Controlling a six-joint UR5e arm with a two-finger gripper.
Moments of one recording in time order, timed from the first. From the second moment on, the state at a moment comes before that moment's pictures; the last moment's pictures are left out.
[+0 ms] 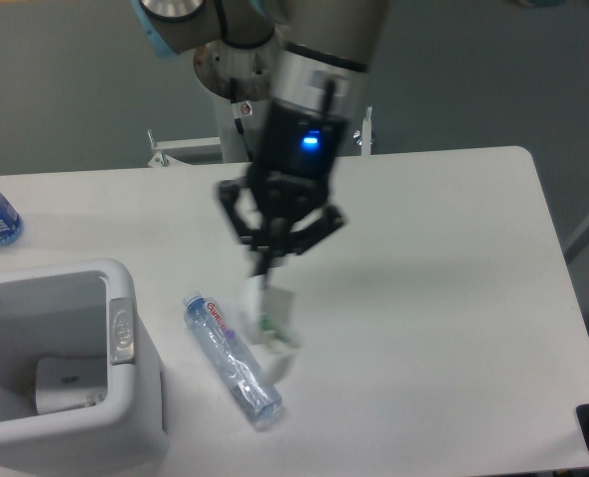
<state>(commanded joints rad) 2.25 -1.76 -1.40 -0.88 1.00 0.13</state>
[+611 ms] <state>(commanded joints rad) 2.12 -1.76 -1.40 -0.87 1.01 0.08</state>
